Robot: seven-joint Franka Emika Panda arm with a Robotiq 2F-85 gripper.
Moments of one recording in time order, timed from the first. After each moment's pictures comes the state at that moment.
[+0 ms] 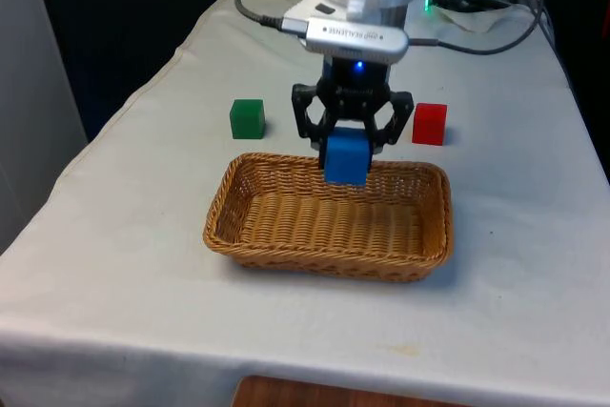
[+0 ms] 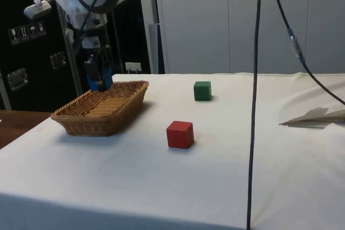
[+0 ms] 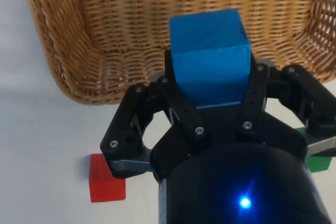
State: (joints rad) arm 0.04 0.69 -0.06 -1.50 -0.12 2.21 -0.09
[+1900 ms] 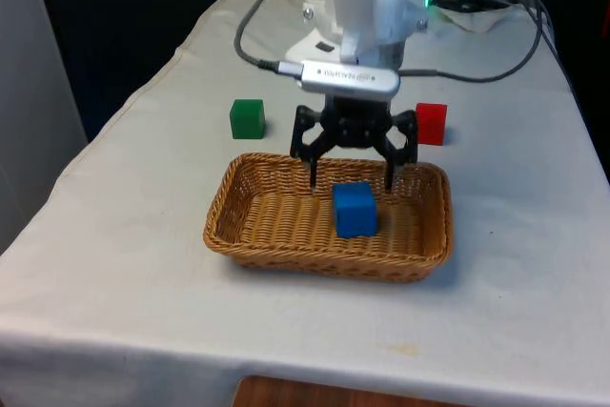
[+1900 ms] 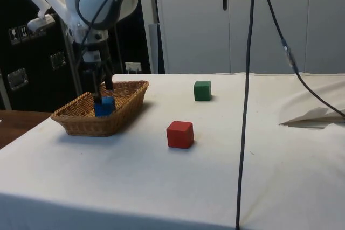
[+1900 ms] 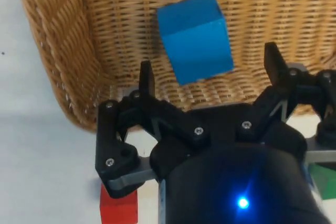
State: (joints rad) arm 0.04 0.75 -0.06 -1.48 -0.07 2.27 -0.11
